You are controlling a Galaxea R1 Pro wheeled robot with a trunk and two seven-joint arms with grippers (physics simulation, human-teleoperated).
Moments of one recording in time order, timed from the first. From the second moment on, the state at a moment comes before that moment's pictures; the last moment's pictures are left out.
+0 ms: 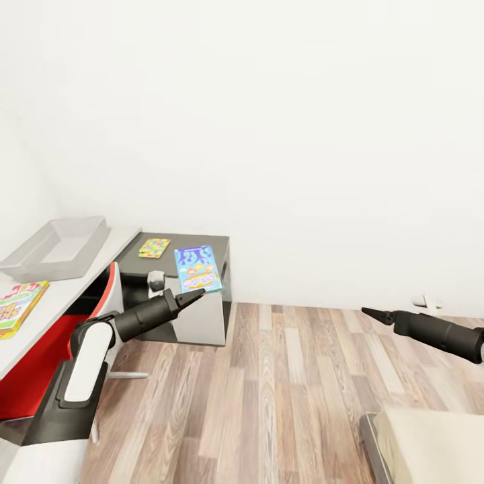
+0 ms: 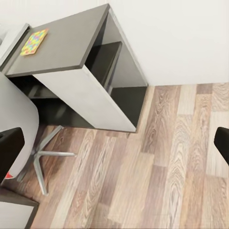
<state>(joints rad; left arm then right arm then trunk) -0.54 0.04 0.10 -1.51 0.88 1.03 -0.51 -0.43 -0.35 -0.41 -1.61 -0.24 1.04 0.78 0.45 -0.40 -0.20</state>
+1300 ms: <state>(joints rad) -0.41 -0.06 0.30 -1.60 0.88 0.83 -0.31 -0.43 -0.34 -0.41 -1.61 -0.24 1.04 0.78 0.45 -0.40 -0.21</state>
